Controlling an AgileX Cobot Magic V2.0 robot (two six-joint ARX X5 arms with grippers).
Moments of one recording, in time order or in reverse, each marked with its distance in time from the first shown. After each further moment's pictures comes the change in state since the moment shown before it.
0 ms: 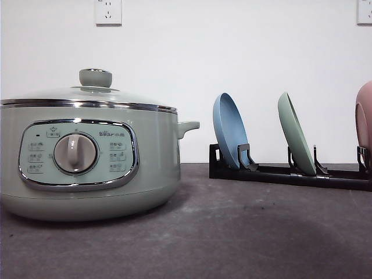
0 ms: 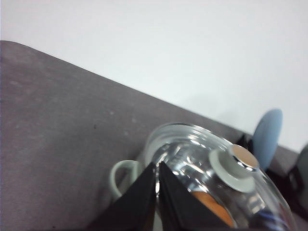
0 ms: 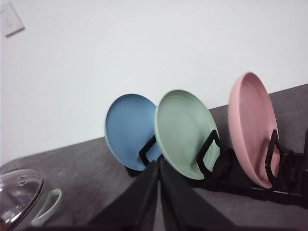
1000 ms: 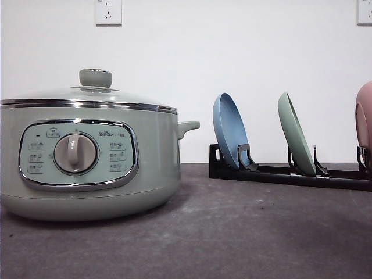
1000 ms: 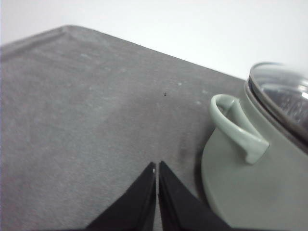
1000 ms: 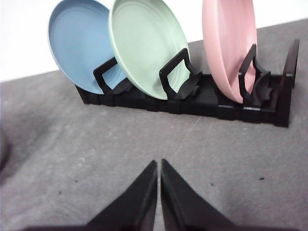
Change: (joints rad) left_arx 0.000 -0.280 -0.517 0.219 -0.231 0.064; right_arx 0.000 -0.157 -0.426 0.102 0.043 -0.094
